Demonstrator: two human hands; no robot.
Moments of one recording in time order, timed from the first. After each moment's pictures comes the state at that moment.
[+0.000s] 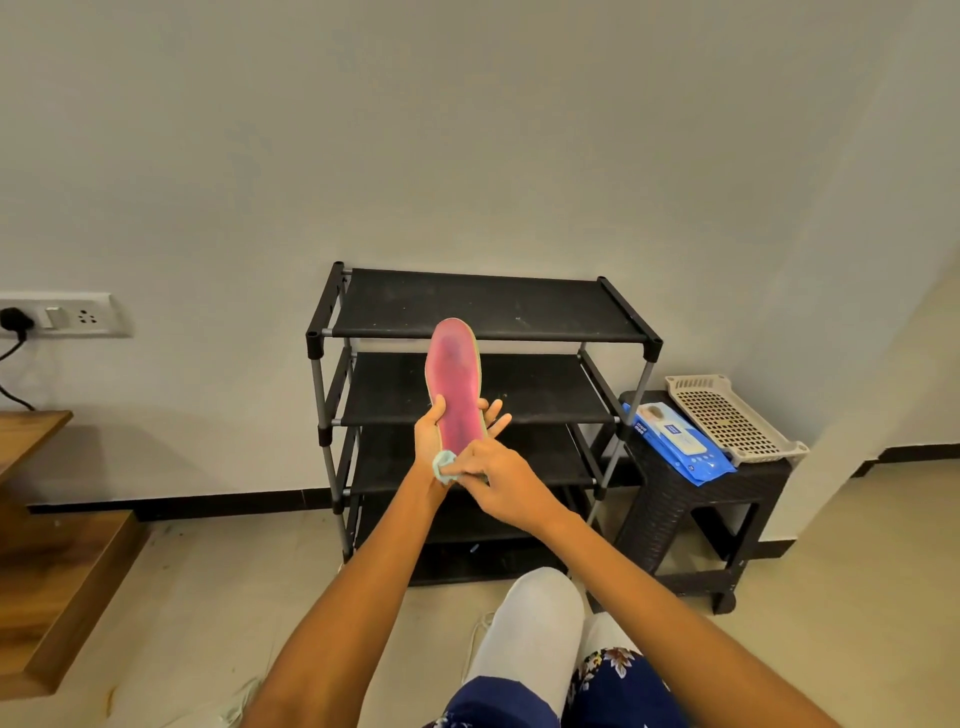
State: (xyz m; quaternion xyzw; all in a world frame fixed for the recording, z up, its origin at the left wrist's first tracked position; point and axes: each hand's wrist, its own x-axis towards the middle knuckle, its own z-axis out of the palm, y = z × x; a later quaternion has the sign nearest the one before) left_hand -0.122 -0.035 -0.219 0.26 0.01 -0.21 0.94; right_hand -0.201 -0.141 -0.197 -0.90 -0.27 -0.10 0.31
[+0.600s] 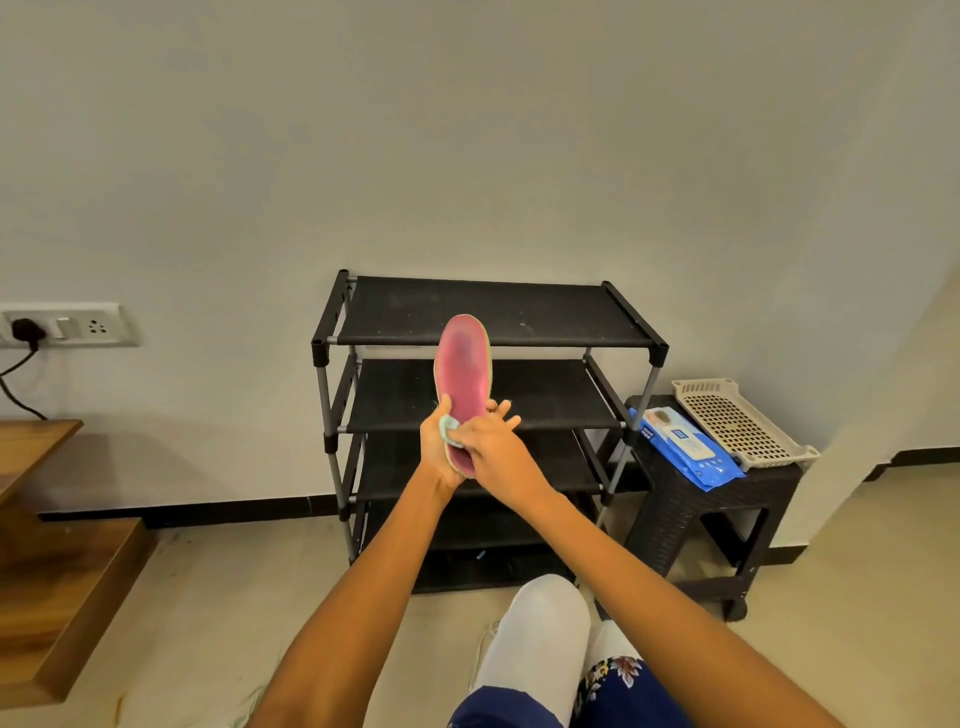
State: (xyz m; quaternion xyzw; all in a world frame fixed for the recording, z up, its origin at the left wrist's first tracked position) left_hand -0.117 -0.036 -0.213 0.29 0.01 -0.20 0.94; right_hand -0.163 -0.112 -0.192 -0.95 -0.16 -0.22 0.13
